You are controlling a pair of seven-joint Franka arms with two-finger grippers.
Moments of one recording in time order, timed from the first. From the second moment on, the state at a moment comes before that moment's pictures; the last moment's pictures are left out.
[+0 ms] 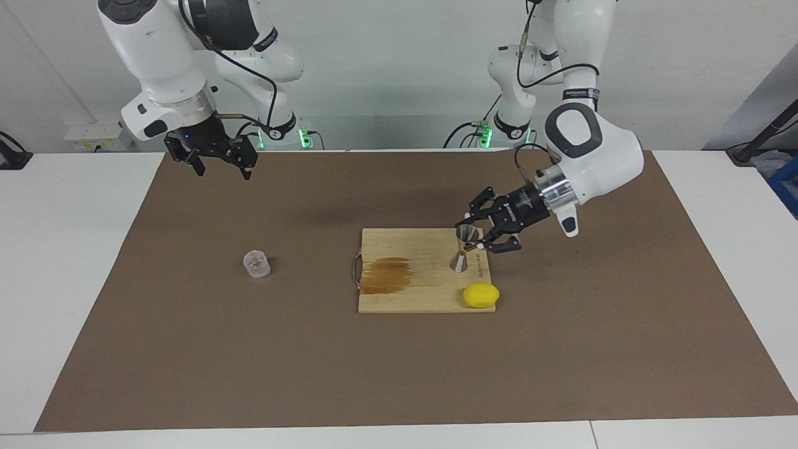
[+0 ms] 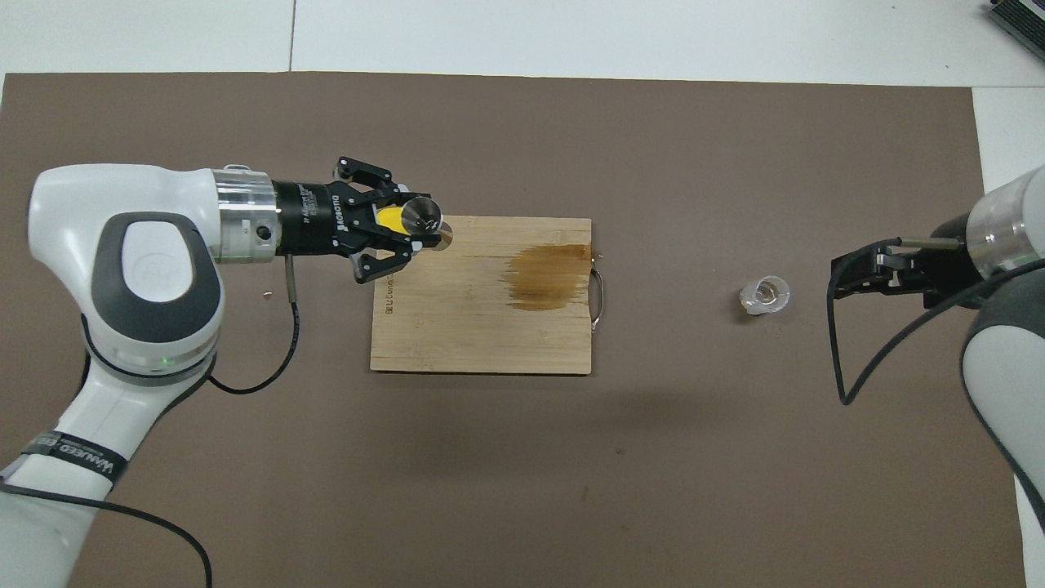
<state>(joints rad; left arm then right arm) -0.24 0.17 -0.09 -1.89 -1.16 2.20 -1.47 0.02 -0.04 0.06 -1.69 -0.01 1.59 0.21</state>
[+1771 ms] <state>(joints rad) -0.64 0.31 -0.09 -1.94 -1.69 2.80 -1.25 -0.20 0.27 0.05 -1.74 0.42 1.81 1.12</state>
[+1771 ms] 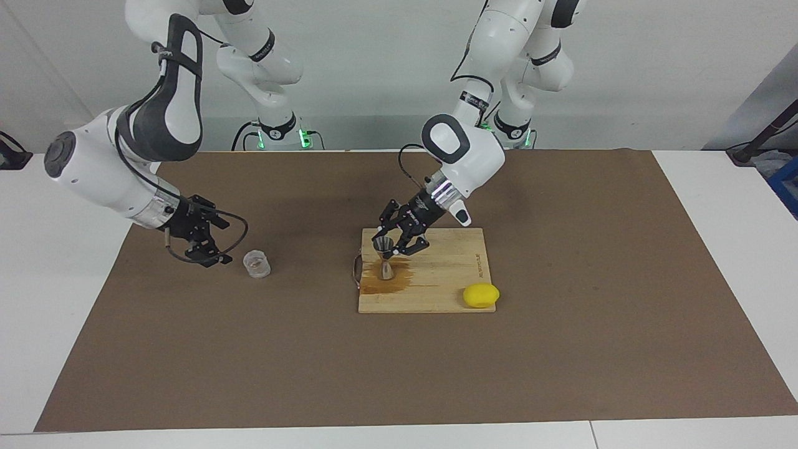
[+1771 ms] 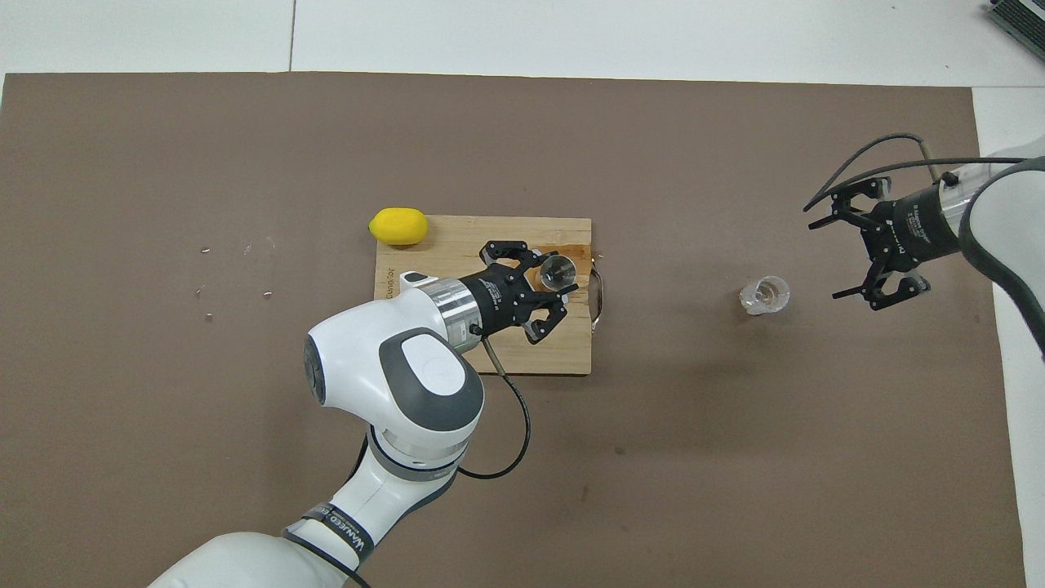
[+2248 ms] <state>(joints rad) -0.64 0.32 -0.09 -1.94 -1.70 2.80 -1.20 -0.25 0.31 0.05 -1.89 0.57 1.94 1.06</state>
